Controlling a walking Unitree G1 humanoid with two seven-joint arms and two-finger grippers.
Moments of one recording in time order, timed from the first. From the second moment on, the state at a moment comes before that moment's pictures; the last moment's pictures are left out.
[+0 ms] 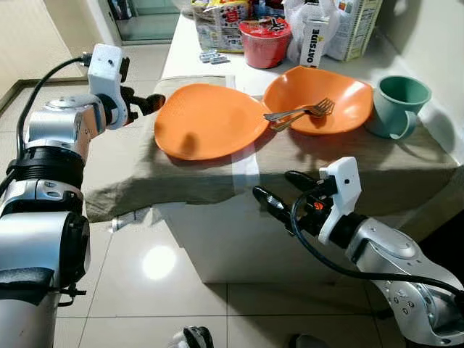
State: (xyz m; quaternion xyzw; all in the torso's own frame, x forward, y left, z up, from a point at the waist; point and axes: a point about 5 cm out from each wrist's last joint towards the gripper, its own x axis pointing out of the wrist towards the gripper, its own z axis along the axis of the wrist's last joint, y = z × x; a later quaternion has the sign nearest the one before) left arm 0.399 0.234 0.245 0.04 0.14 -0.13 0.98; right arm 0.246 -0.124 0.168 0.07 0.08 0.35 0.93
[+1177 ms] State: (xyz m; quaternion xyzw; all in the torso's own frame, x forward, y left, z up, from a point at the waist) left arm 0.395 0.248 0.211 -0.11 0.17 -0.11 0.97; right arm 0.246 -0.126 0.169 0.06 0.08 0.35 0.93
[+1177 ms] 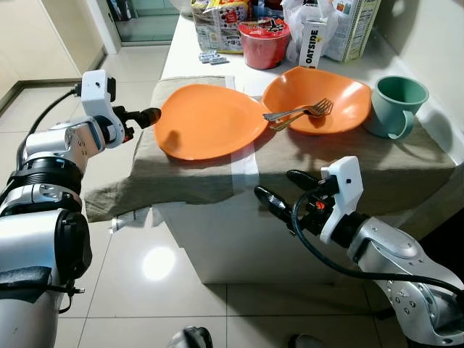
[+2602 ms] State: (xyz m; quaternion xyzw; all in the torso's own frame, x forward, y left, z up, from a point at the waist) left arm 0.400 0.226 0.209 -0.16 0.17 -0.13 0.96; right arm 0.246 -0.126 0.169 0.06 0.08 0.35 0.93
